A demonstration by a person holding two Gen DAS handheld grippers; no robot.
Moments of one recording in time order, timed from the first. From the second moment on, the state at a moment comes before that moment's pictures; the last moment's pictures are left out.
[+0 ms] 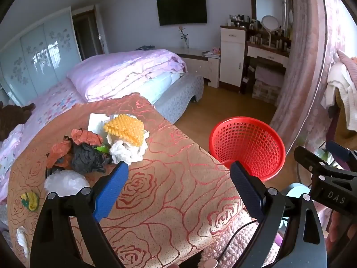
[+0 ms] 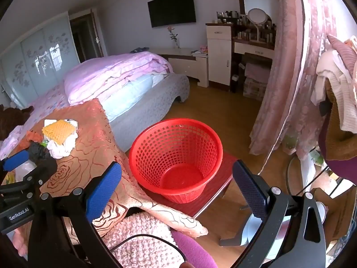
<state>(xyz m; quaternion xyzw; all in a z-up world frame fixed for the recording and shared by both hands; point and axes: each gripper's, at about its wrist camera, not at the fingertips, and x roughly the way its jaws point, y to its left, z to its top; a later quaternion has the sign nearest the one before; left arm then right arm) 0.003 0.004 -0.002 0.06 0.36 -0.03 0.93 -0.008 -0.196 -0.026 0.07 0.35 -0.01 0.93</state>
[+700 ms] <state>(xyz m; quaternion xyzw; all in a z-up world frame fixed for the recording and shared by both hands) 0.000 0.009 -0.007 0.06 0.36 -0.03 0.93 -0.009 -0.202 -0.024 0.08 0.34 -0.01 0.94</state>
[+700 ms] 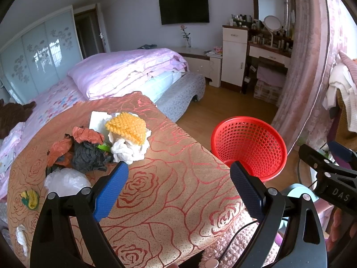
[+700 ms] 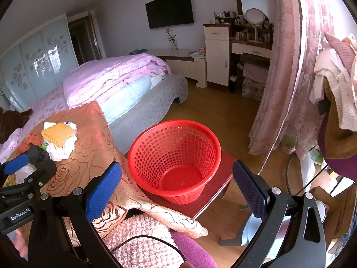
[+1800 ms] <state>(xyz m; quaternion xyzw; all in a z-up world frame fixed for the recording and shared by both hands) 0.000 0.009 -0.008 0.06 0.36 -0.03 0.93 -0.016 -0.205 -0.014 0.08 0.32 -0.02 0.94</state>
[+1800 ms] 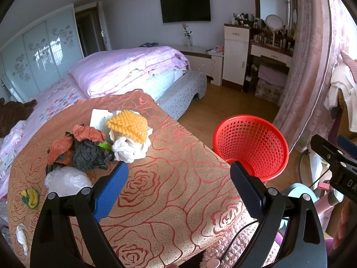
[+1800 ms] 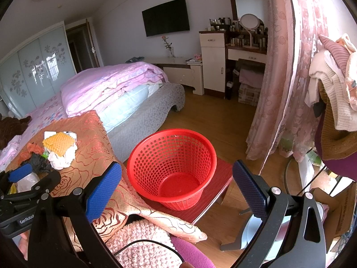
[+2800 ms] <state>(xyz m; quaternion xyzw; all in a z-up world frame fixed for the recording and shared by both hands) -0.007 0.074 -0.022 0.01 0.38 0.03 0.93 -0.007 -0.189 -0.035 0.07 0.36 0.01 0.93</state>
